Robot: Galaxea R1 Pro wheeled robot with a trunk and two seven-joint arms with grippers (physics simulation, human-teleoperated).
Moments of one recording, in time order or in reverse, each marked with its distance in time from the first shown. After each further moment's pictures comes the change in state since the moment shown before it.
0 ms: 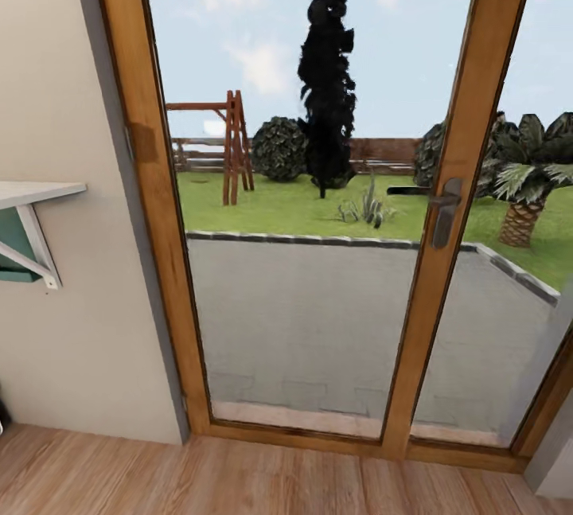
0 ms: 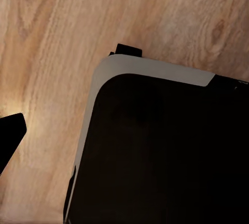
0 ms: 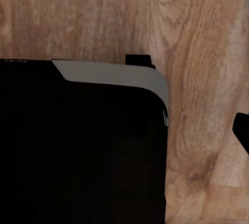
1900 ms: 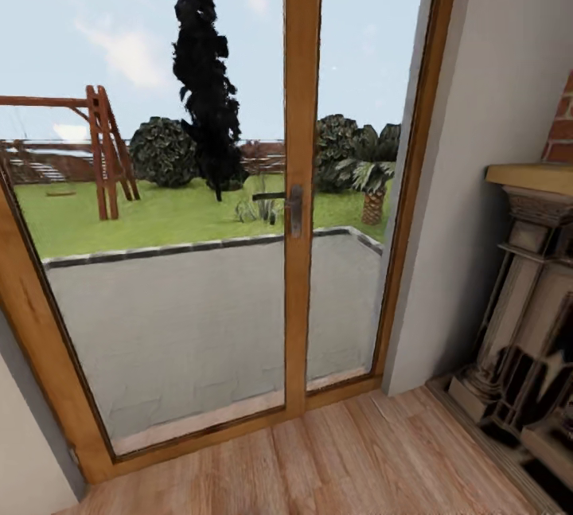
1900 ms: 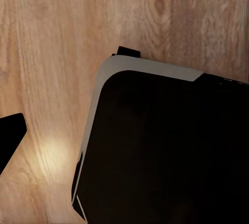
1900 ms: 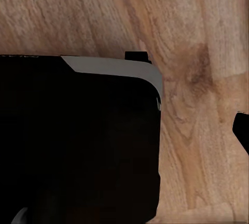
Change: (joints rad) left arm 0.000 -0.002 0.000 0.014 0.001 -0.032 0.000; right arm 0.000 -0.001 -0.001 0.001 0.000 0.001 0.001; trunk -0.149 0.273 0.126
